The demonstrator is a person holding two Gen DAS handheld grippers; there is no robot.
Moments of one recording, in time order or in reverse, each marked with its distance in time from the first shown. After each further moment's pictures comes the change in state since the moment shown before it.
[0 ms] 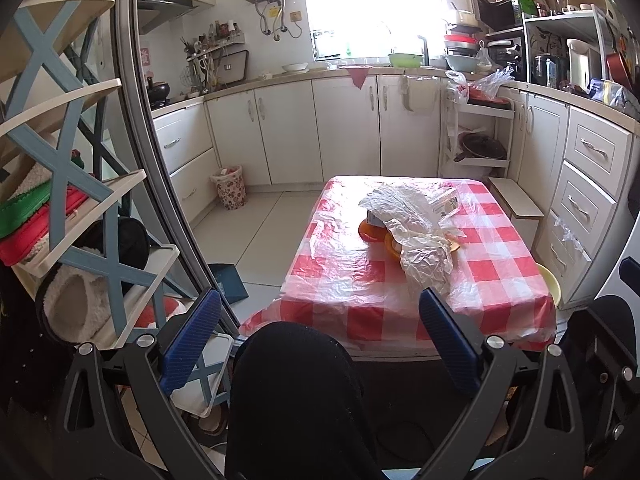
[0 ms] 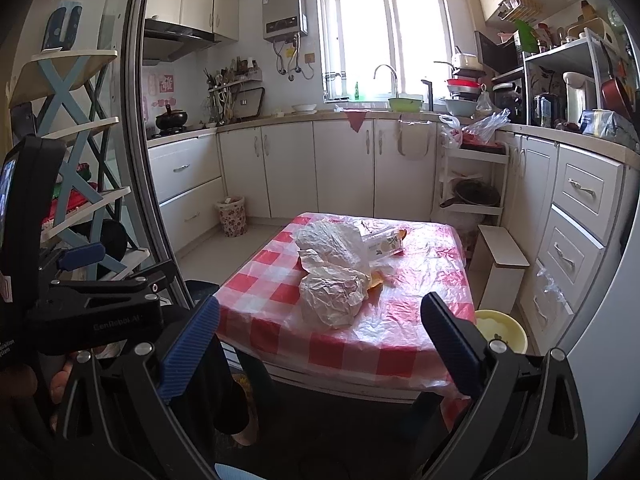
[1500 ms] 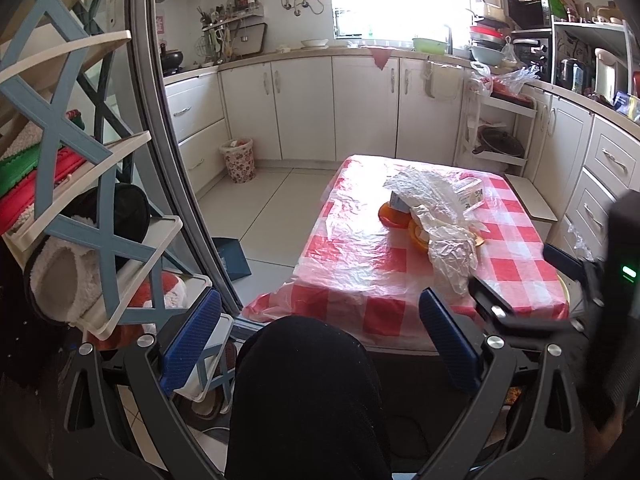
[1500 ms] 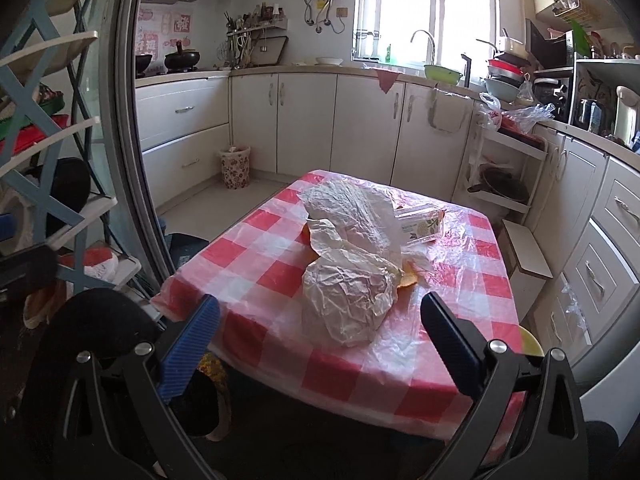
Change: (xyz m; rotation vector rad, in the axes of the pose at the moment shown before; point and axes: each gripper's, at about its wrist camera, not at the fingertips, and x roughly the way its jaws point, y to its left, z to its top) left arm 0.044 0.025 -0.001 -0.078 0.087 0.020; right arm 0.157 0.022 -0.001 -0.145 0.158 0.003
